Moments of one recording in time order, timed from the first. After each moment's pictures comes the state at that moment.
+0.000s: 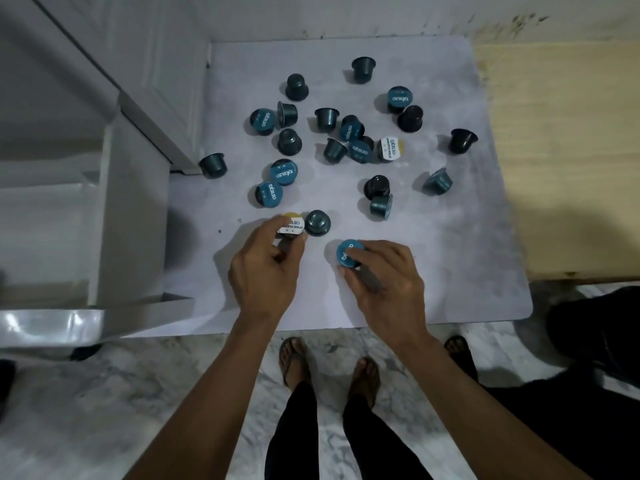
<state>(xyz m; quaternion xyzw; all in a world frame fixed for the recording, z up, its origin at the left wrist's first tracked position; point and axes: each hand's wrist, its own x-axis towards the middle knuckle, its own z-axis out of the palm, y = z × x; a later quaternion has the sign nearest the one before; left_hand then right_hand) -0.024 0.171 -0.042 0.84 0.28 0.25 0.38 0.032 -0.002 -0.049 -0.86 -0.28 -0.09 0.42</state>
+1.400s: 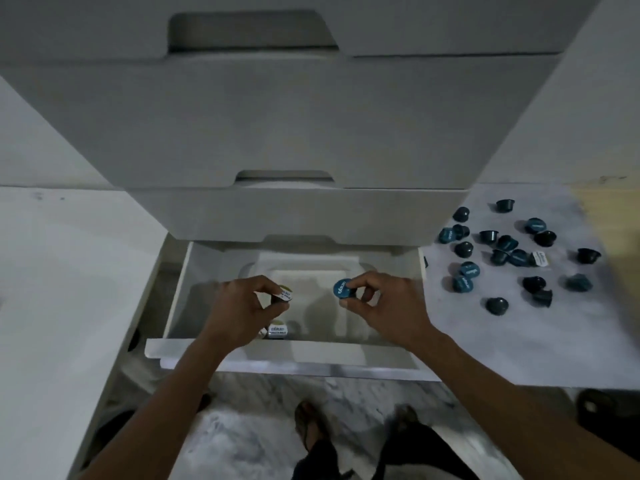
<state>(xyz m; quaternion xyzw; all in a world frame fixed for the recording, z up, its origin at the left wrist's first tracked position) -0.226 0.543 0.159 0.90 0.23 0.06 0.37 -0.084 0.323 0.134 -0.83 -0.32 0.12 0.44</state>
